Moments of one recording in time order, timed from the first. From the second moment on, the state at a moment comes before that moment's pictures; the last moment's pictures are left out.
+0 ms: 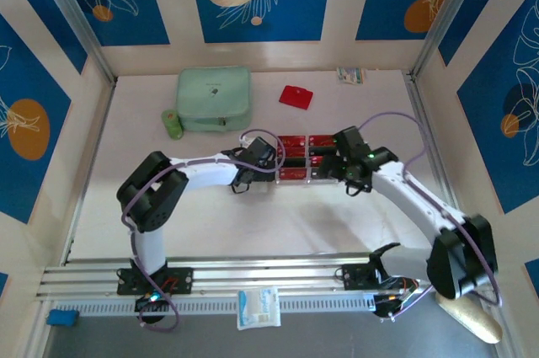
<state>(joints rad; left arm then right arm) -0.79 1.89 1.12 -0.32 -0.31 -0.66 0.38 1.18 0.87 -0.83 0.13 0.70</state>
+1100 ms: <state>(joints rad) -0.90 2.02 1.38 -0.38 -0.32 -0.67 0.07 1.06 0.74 -0.71 -0.33 0.64</state>
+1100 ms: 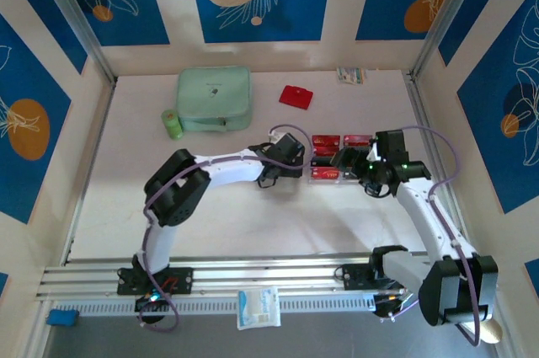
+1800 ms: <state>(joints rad) -0.75 1.52 1.04 -0.39 -0.39 -0.66 0.29 1.28 0.62 -0.38 -0.38 0.80</state>
